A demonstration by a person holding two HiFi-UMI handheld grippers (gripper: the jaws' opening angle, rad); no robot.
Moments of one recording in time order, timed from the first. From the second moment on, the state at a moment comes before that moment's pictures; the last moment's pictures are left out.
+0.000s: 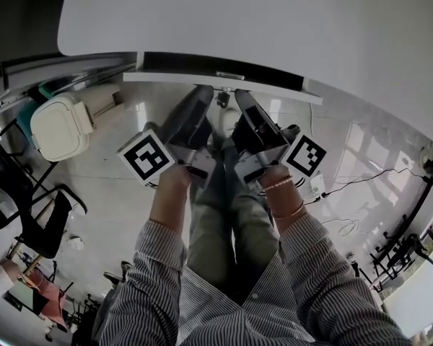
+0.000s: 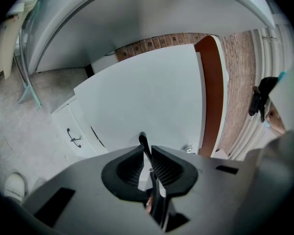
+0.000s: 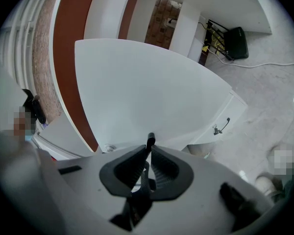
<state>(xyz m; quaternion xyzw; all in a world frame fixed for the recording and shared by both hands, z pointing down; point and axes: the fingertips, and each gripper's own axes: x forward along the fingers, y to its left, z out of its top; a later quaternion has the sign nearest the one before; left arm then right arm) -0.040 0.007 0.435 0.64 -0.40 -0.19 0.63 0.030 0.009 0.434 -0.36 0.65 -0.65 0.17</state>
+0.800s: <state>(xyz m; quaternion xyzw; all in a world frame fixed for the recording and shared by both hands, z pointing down) -0.042 0.045 0.429 0.65 -0.38 -0.19 0.63 0.025 0.053 0.434 -0.37 0.62 -0.67 0.18</state>
